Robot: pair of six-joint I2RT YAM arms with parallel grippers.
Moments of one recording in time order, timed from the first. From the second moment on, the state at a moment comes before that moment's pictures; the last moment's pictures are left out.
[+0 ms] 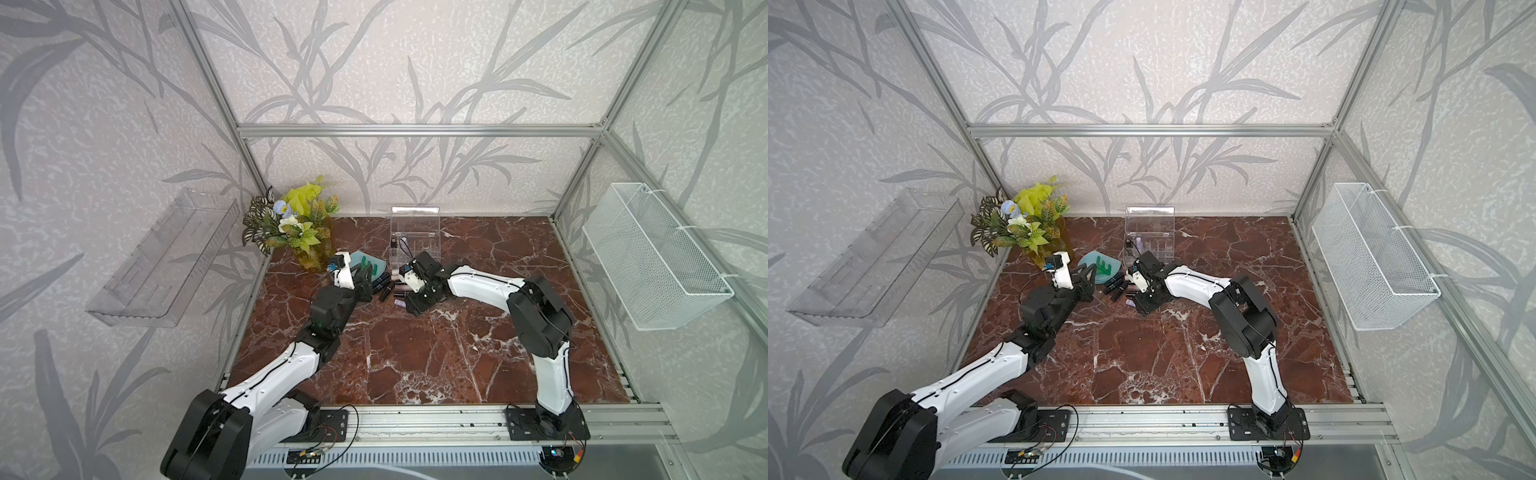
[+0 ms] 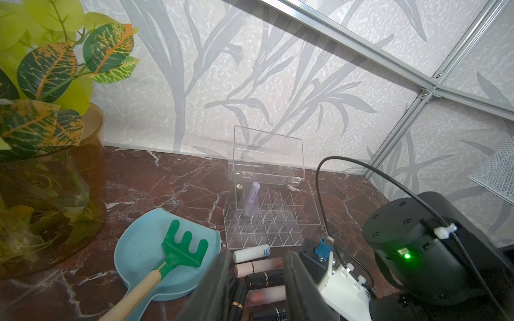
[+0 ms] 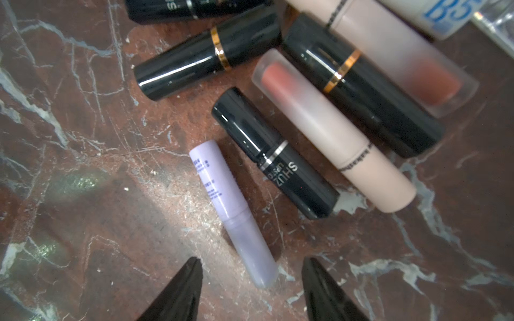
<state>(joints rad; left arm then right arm) -0.43 1.06 0.42 0.56 -0.11 -0.33 0.73 2.05 1.46 -0.60 -0.17 0.06</state>
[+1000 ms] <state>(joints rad) -0.43 1.06 0.42 0.57 -0.12 -0.33 0.77 2.05 1.44 -0.66 -0.13 0.04</state>
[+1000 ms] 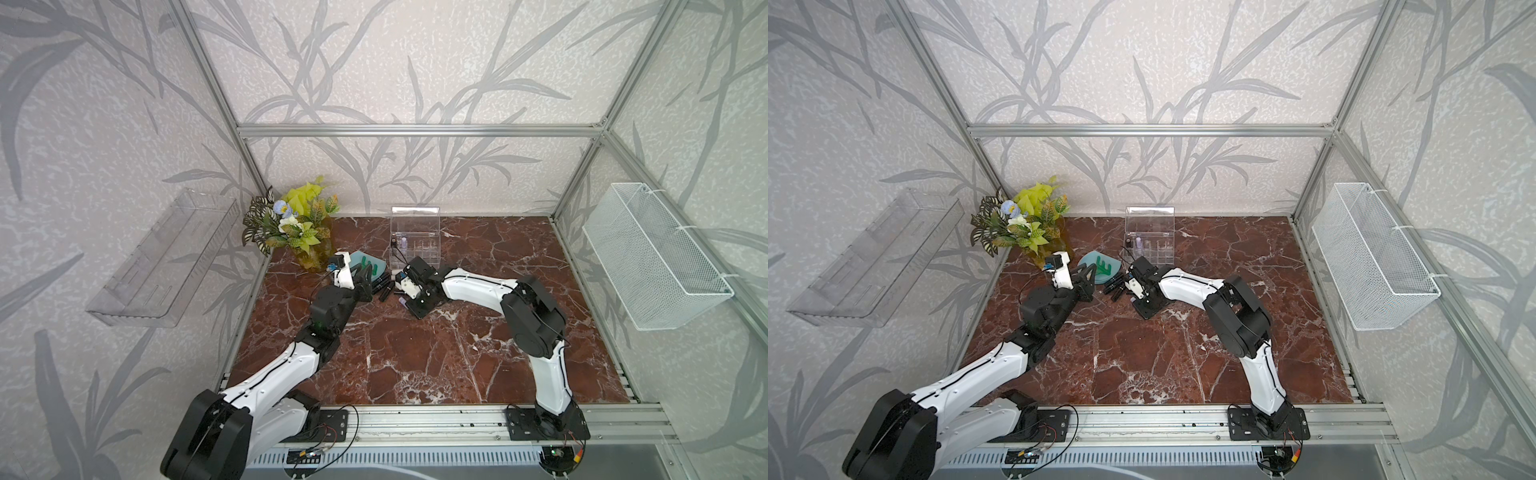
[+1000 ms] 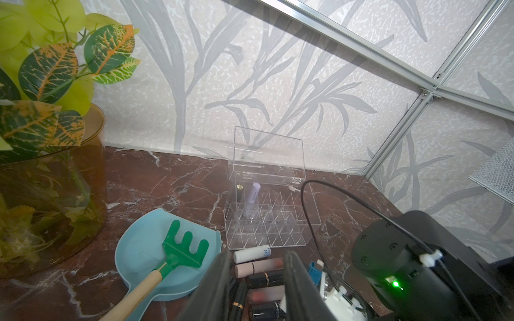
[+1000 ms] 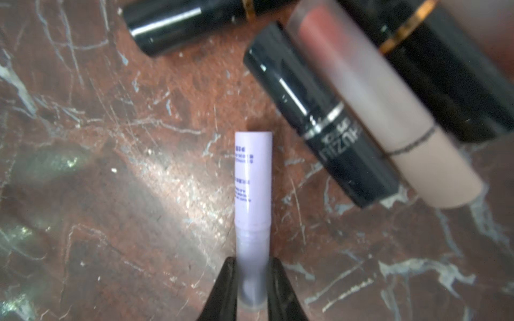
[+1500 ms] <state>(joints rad) -0.42 1.13 0.60 0.42 0.08 -0.40 0.71 1.64 1.18 -0.57 -0.21 0.15</state>
